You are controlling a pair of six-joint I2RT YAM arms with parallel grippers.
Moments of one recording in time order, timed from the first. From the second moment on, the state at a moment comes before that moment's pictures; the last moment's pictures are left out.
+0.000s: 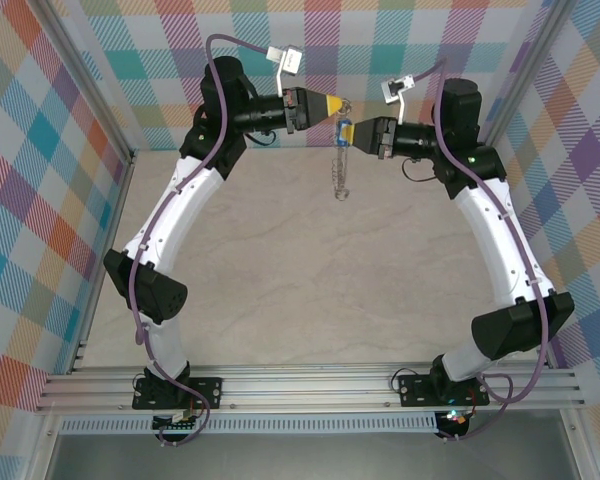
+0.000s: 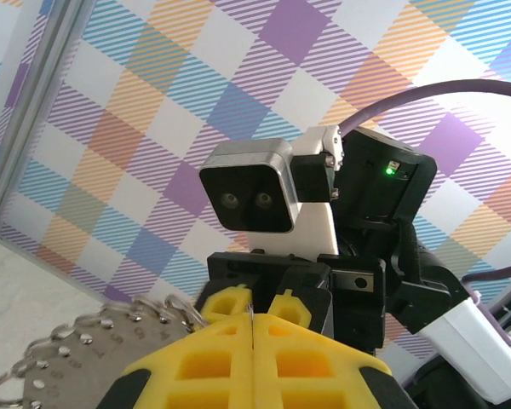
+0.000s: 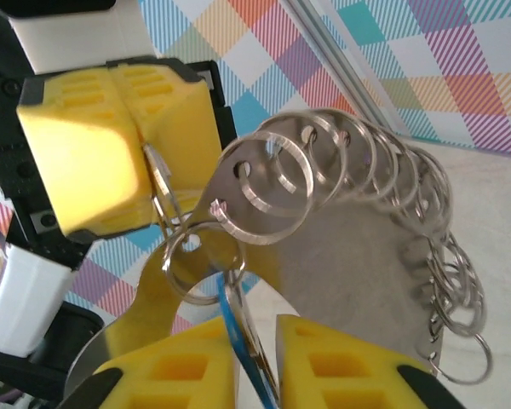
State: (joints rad) left arm -0.48 1.89 2.19 -0.17 0.95 -0.66; right arm 0.26 1.54 1.80 -0.49 -0.98 0.46
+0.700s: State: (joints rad) left arm -0.48 1.88 2.19 -0.45 0.91 -0.41; right arm 0.27 1.55 1.96 -0.82 -0.81 0.28
